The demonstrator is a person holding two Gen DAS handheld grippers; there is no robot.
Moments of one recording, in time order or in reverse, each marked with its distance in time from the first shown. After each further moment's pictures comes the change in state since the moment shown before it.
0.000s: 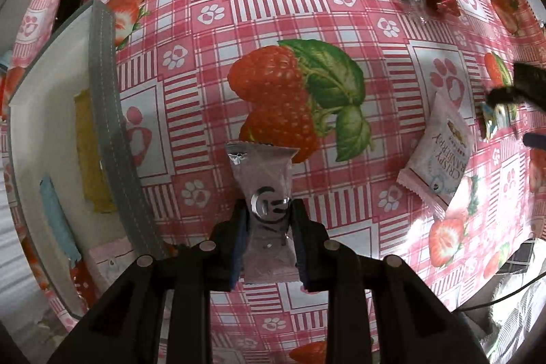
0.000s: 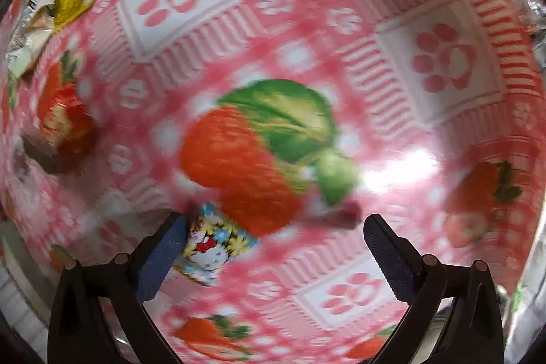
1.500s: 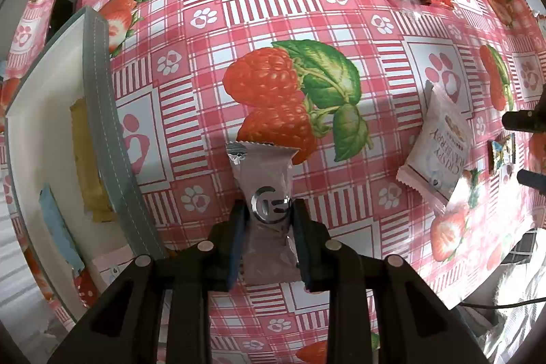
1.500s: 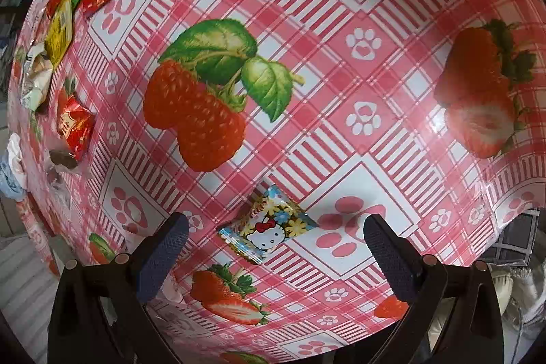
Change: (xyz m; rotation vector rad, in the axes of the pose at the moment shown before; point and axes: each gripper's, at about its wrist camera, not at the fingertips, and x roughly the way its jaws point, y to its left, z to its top) left arm -0.001 -0.005 -0.001 0.033 -0.001 -0.005; right arm -0.023 -0.065 -0.100 0.250 0.079 0.223
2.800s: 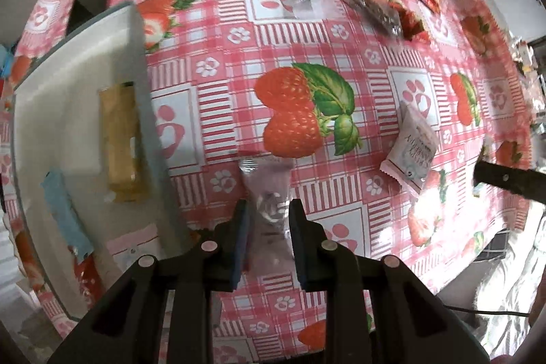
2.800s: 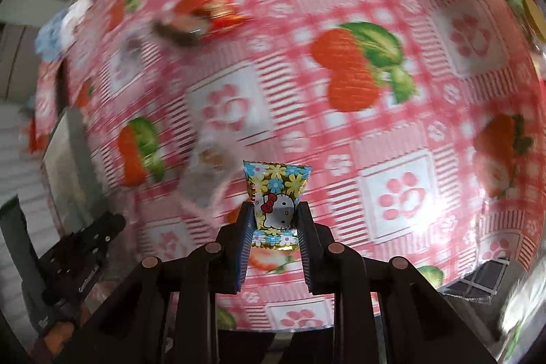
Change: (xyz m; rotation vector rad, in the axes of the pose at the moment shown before) left arm -0.042 0.058 -0.026 -0.072 -0.095 -0.128; right arm -0.044 0.161 -0.168 -0.489 -0.071 -0.028
